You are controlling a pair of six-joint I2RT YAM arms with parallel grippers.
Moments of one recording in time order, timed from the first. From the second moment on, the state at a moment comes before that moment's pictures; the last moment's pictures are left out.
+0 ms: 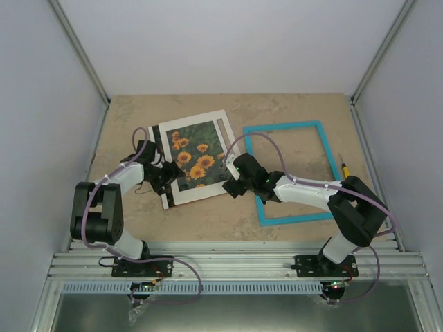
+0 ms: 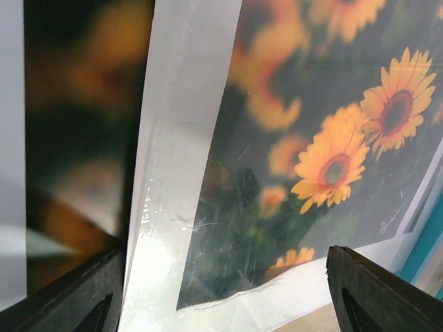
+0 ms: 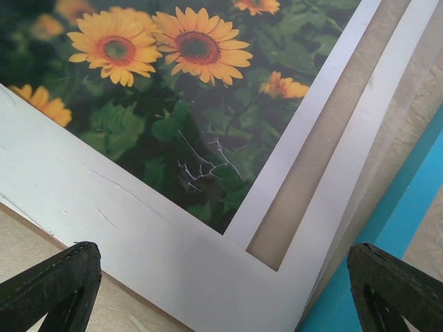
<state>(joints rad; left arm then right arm) -0.07 1.53 0.79 -0.47 0.46 -0.68 0.87 1.63 0.91 -0.06 0.19 -0.14</state>
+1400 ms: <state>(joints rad) -0.06 1.38 0.70 -0.57 0.31 -0.71 0.86 1.58 0.84 -0.04 0.09 -0.10</state>
